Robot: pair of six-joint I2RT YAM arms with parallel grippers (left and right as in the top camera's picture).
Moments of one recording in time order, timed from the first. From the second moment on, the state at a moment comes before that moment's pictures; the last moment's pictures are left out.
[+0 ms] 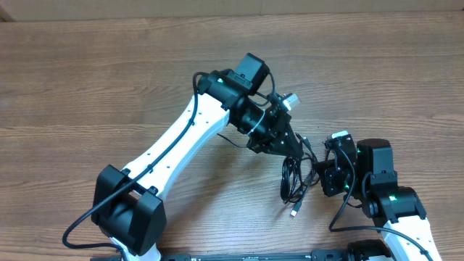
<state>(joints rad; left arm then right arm) -0.61 1.85 1.65 -1.12 1.15 -0.42 0.11 0.89 0.55 -0.66 -0.32 -0.08</state>
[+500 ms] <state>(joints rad) -0.51 1.85 1.65 -1.15 1.15 -0.42 0.11 0.89 0.55 -0.66 -0.33 -0.08</state>
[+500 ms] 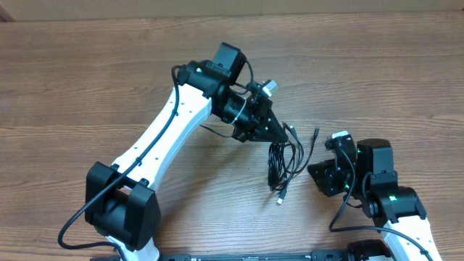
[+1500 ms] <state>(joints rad) -0.71 1.85 1.65 -1.06 1.15 -0.55 0.11 0.89 0.55 -0.65 -0.42 -0.14</state>
